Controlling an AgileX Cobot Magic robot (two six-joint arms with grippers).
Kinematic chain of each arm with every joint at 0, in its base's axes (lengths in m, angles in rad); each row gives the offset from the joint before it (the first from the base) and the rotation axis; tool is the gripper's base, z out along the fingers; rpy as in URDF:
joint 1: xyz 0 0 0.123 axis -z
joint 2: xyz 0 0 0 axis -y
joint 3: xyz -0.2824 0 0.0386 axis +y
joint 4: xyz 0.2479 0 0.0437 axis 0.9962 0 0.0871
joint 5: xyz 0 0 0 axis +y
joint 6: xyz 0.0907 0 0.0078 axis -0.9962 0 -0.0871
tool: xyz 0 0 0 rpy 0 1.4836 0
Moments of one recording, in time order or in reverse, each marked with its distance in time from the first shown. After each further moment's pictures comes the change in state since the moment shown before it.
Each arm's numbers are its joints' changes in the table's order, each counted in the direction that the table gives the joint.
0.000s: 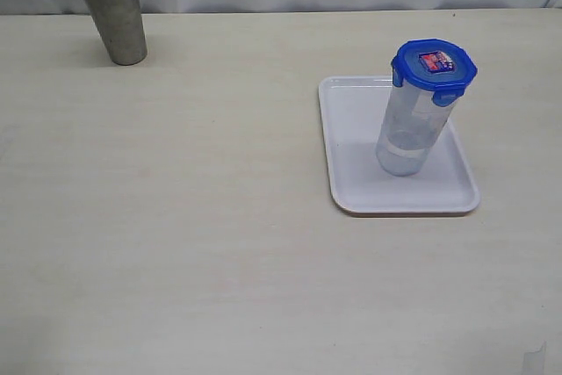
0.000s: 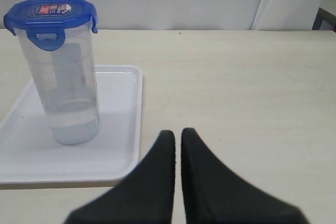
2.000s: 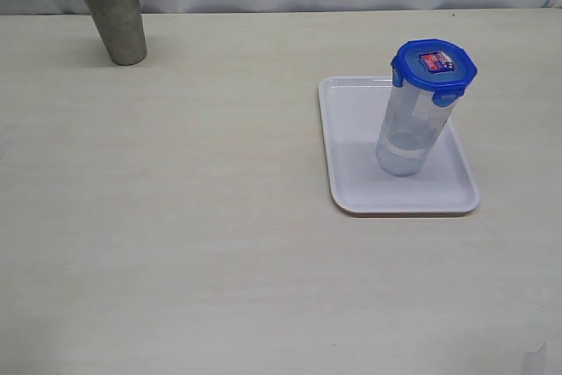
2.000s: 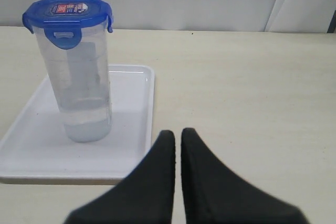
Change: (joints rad) left arm 0.026 0.000 0.000 0.047 0.004 0.038; right arm -0.043 0.000 0.000 0.000 0.000 0.000
